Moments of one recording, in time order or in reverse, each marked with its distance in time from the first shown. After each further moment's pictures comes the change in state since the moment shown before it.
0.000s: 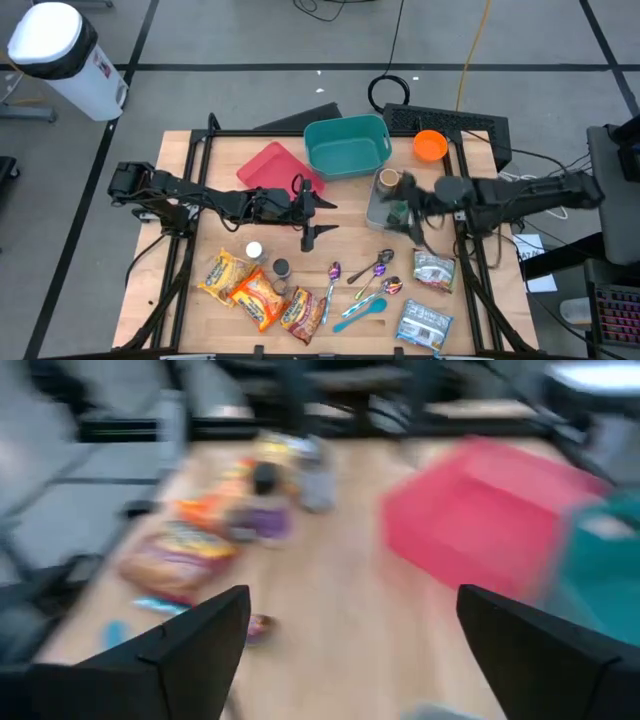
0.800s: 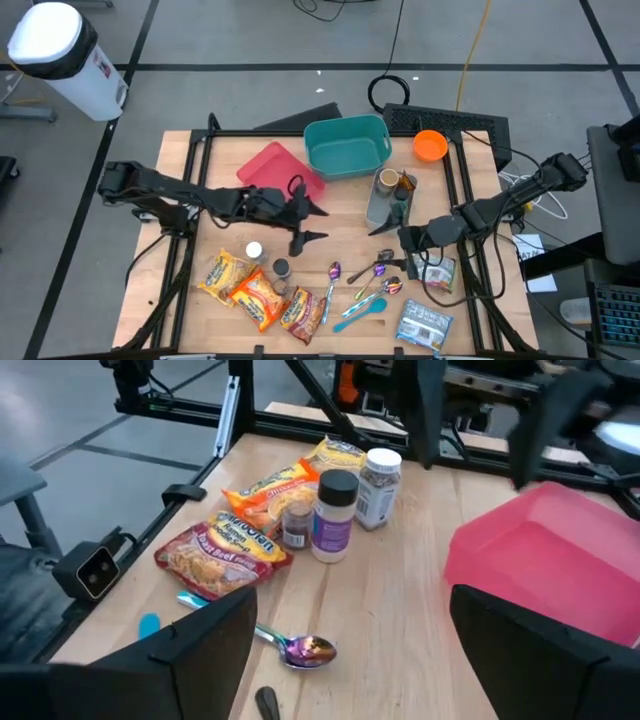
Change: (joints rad) left arm -0.014 -0.109 0.000 -0.245 0.093 -0.096; right arm 0.332 0.207 0.000 0.214 0.258 -0.030
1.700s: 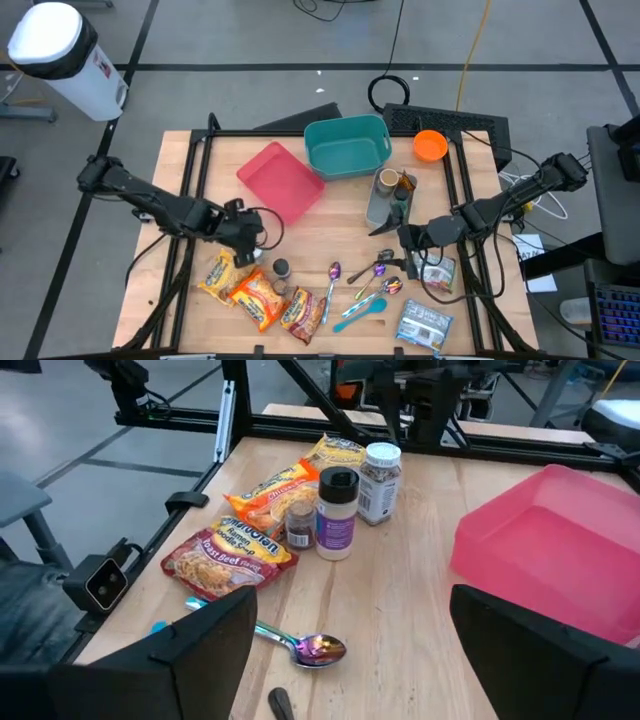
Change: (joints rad) left arm -0.268 -0.221 -0.015 -1.063 -0.258 -0.487; right arm 0.000 0.000 0.000 -0.005 -0.002 0.067
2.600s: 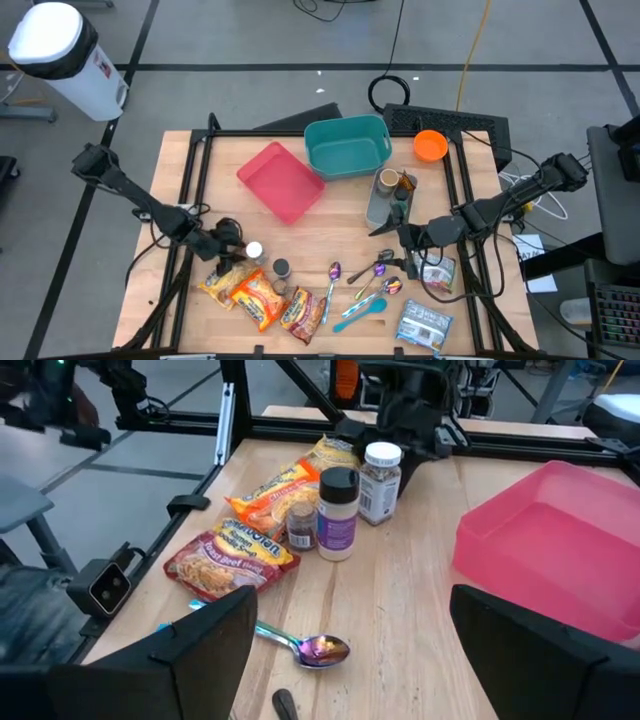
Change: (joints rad) left arm -0.220 -0.360 -0.819 0.786 0.027 -0.232; right arm 0.000 0.000 0.000 0.001 -0.001 0.018
